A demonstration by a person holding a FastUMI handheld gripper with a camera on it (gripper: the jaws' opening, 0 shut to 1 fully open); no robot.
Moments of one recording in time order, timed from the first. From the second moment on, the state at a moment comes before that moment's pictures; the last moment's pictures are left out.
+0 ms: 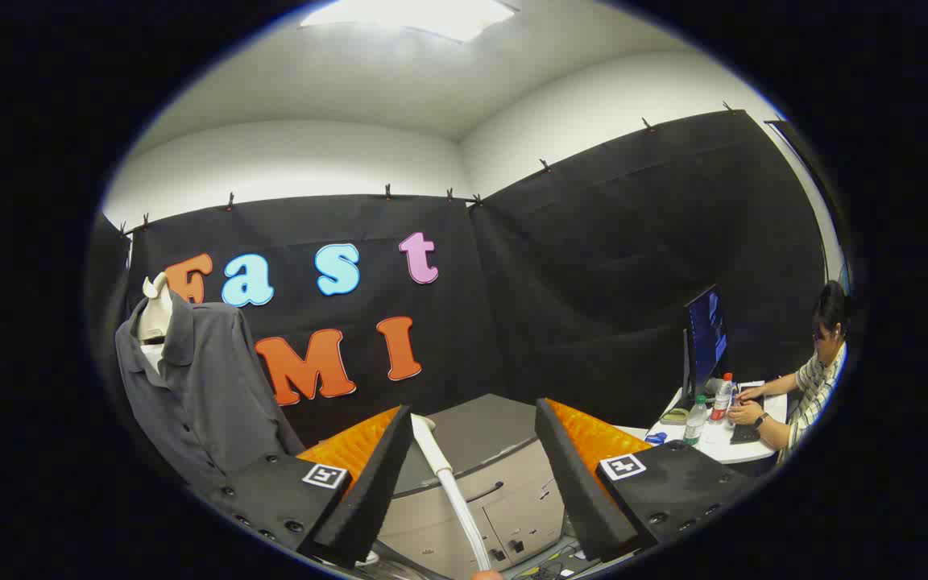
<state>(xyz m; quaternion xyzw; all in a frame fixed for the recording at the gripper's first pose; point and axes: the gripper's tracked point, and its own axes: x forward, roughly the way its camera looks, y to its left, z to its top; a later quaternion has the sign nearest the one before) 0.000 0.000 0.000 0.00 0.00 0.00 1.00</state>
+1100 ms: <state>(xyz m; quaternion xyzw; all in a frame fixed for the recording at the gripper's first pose) 0.004 0.023 -0.025 -0.01 0.03 0.03 1.00</state>
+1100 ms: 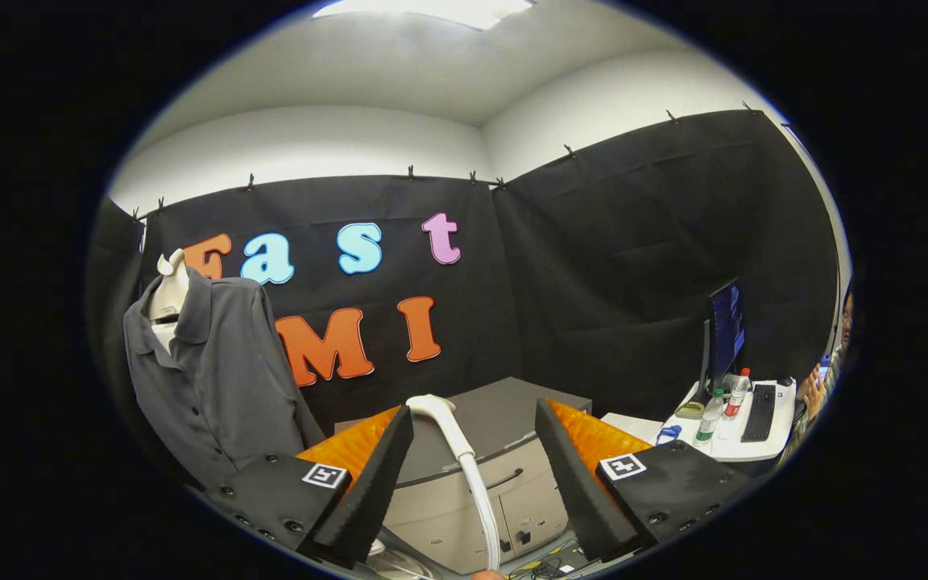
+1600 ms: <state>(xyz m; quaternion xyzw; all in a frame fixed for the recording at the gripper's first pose) 0.012 0.025 -0.037 -0.01 0.05 0.04 1.00</state>
